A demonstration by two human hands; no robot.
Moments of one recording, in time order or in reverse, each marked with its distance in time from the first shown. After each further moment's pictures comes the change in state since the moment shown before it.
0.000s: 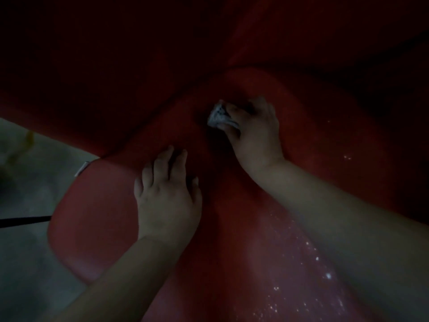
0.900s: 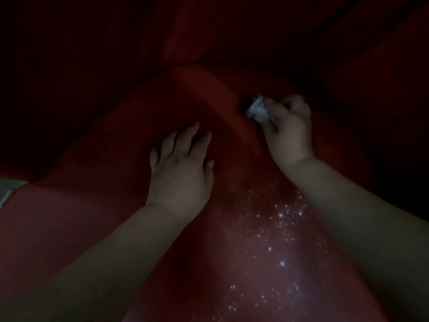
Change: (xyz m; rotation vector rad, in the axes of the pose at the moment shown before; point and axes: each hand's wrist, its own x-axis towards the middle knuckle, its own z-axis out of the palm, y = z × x) left_hand 0.033 0.093 0.027 -0.047 -0.204 0.331; right_hand -0.034 0.137 -0.069 -0.008 0.191 0.214
